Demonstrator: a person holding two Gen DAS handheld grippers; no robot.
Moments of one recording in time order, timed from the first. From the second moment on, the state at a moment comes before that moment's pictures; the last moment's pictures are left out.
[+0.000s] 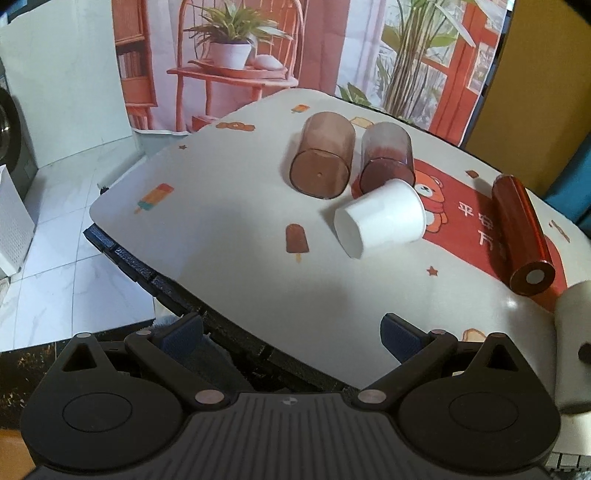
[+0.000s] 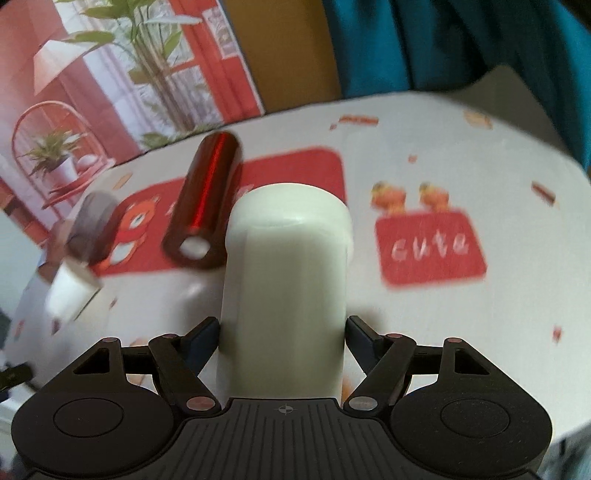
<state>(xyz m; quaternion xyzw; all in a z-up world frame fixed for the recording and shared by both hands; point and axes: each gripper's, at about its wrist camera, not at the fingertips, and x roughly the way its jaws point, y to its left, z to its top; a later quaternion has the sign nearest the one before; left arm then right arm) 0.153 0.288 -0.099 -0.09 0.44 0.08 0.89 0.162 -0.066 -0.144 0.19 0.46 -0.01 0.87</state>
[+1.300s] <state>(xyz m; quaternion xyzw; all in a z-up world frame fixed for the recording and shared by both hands) 0.201 0.221 -0.080 -0.11 0.46 -0.12 0.87 0.170 -0.018 -0.136 0.19 0.45 0.14 0.86</state>
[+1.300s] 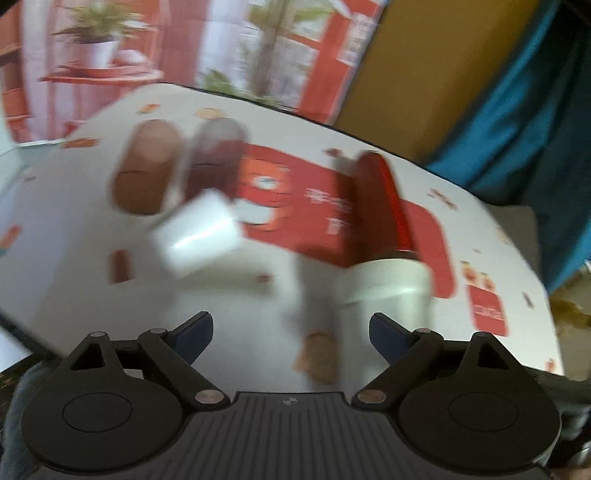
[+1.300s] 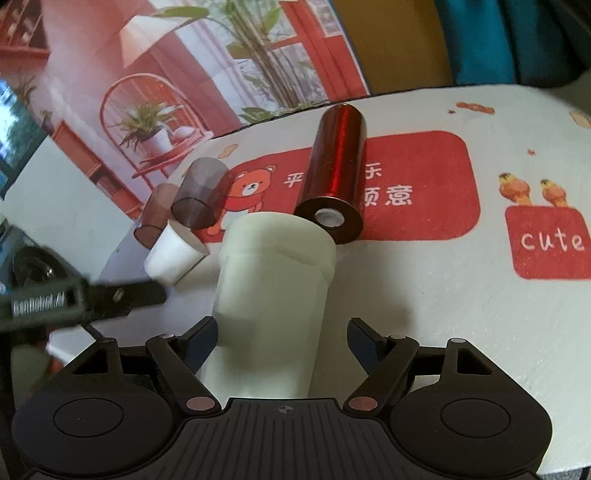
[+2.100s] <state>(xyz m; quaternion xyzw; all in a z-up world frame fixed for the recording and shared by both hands) 0.266 0.159 -0.118 -0.14 0.54 -0.22 0.80 0.207 0.002 -0.150 0.15 0.45 0.19 0.86</state>
